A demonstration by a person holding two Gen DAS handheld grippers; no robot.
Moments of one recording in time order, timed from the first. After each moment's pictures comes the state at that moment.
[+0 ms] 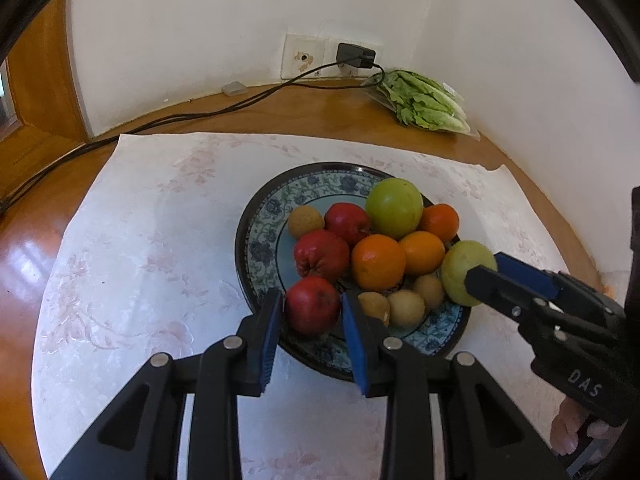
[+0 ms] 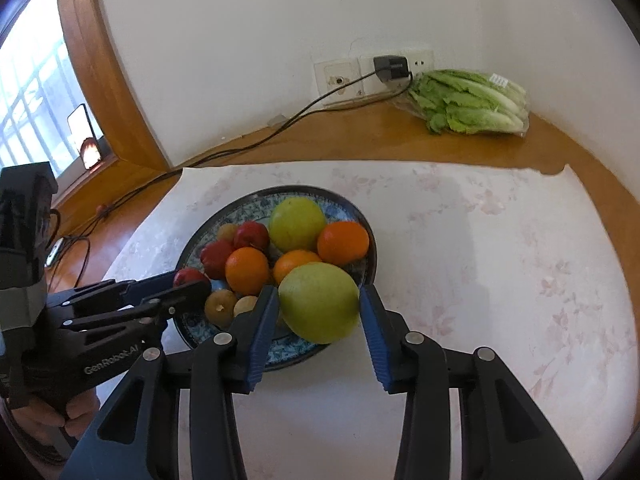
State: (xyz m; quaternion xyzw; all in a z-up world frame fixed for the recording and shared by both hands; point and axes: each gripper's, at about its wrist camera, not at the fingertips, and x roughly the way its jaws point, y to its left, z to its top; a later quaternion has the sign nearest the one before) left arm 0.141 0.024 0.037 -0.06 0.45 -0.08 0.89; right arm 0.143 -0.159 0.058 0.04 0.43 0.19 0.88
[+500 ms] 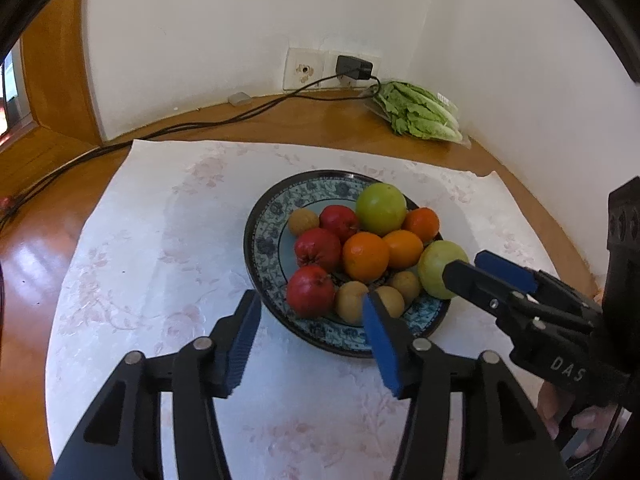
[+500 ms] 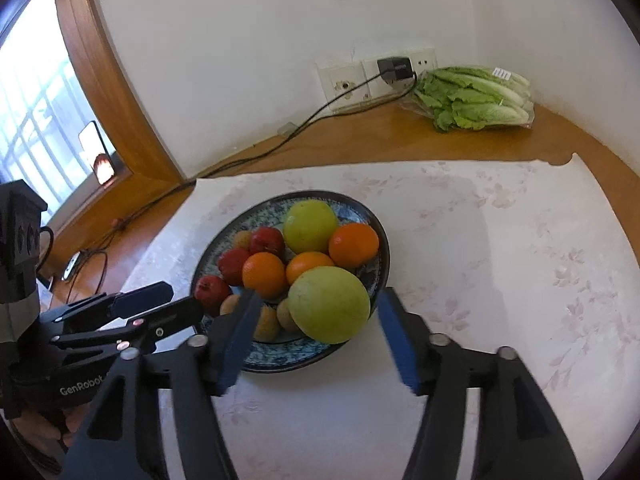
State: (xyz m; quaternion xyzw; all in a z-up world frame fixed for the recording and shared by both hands) left arm 0.119 0.027 0.059 -0.06 0.44 -0.07 0.89; right arm 0.137 -0.164 0.063 0.07 0.42 0.21 0.88
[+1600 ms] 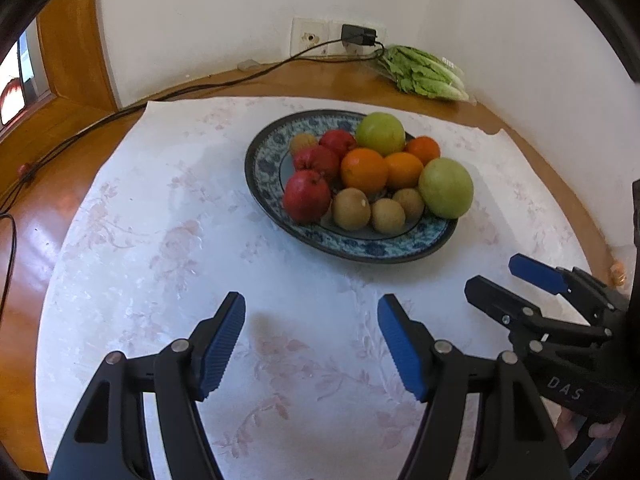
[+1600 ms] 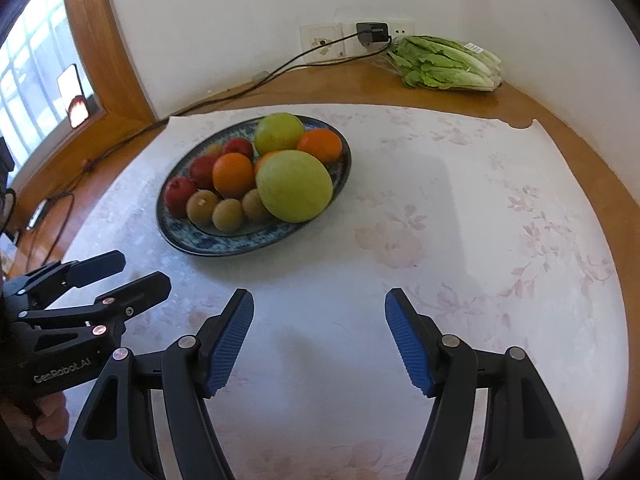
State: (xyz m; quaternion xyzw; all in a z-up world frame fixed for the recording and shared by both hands) left arm 0.081 0.010 0.028 -0.04 0.48 -0.04 0.88; right arm 0.090 -0.171 0.039 -0.01 0.48 0.15 0.87
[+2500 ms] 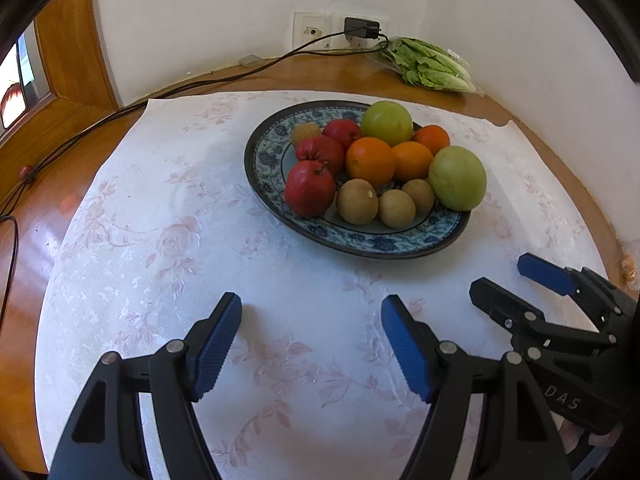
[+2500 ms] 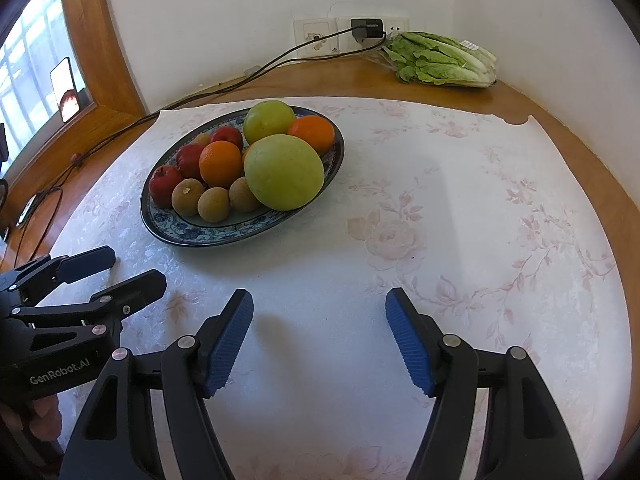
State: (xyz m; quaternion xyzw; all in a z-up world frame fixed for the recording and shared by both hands) left arm 0.084 0.007 0.021 -0.02 0.48 -0.03 0.88; right arm 0.089 -0.169 0.030 -0.01 0.48 0.14 0.87
